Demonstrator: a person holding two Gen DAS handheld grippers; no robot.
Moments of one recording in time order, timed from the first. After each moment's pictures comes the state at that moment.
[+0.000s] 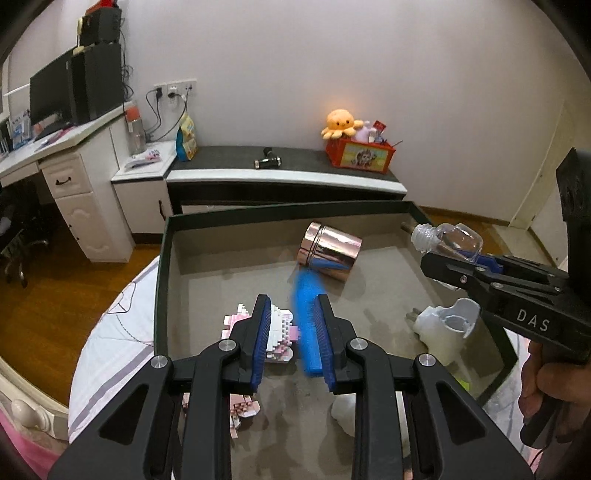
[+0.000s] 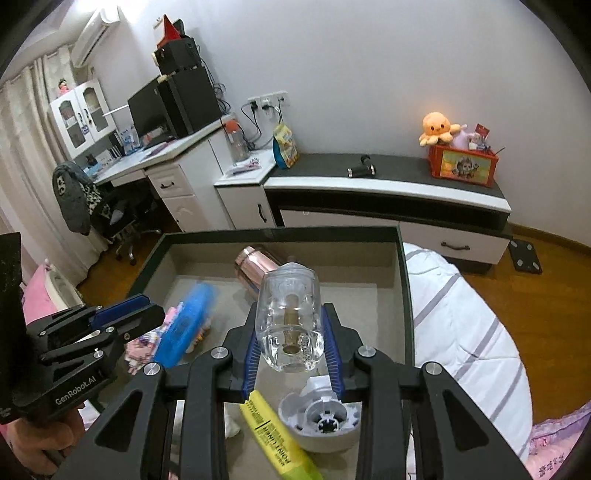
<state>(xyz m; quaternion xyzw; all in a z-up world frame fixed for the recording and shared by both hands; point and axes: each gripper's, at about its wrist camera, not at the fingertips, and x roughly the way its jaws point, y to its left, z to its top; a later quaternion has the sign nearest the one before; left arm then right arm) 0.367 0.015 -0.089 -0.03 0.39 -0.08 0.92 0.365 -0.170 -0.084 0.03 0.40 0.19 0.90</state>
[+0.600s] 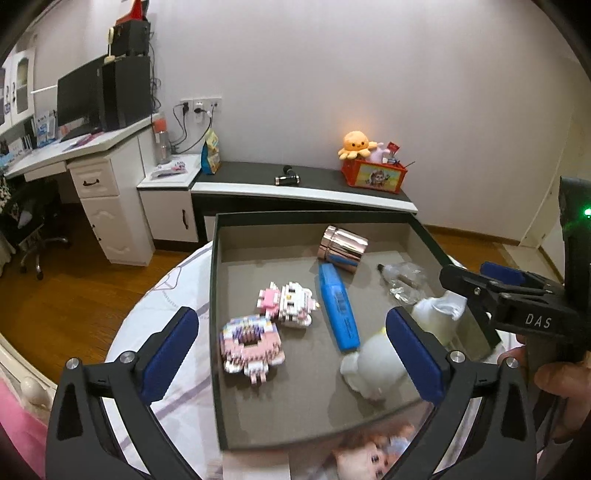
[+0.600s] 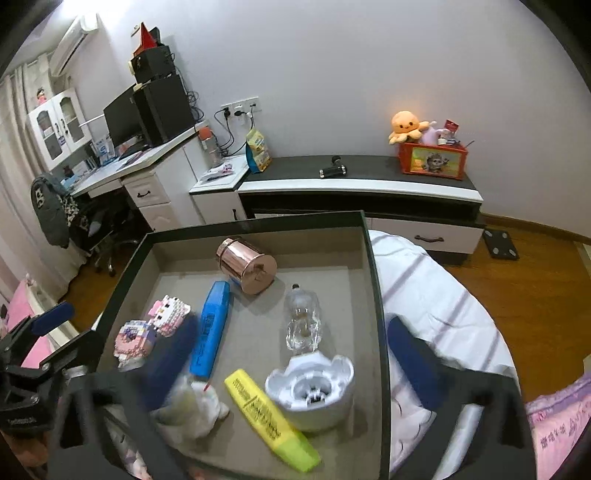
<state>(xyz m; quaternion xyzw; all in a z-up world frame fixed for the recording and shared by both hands) 0.300 0.041 -0.061 -0.04 0.35 -0.05 0.93 0.327 -0.182 -0.069 0.05 0.39 0.14 0.91</state>
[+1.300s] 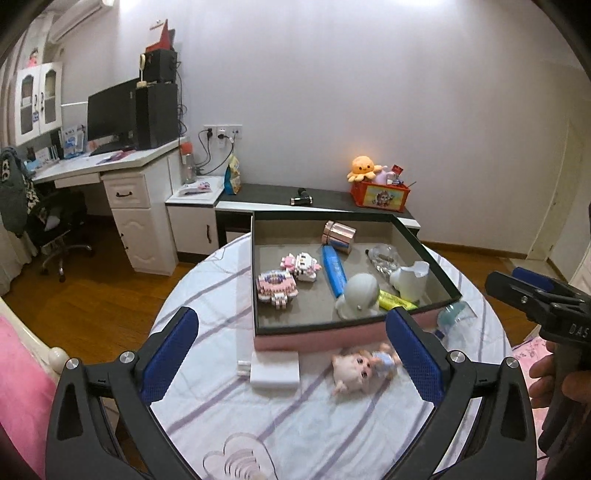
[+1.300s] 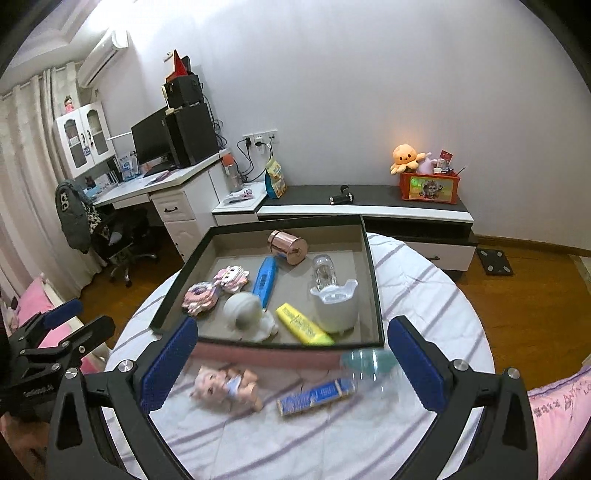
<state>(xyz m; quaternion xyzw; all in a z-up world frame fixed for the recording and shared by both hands) 0.168 0.049 -0.031 -0.04 0.30 -0.02 0.95 0.191 -0.193 -0.025 0.04 0.32 0.15 0.93</state>
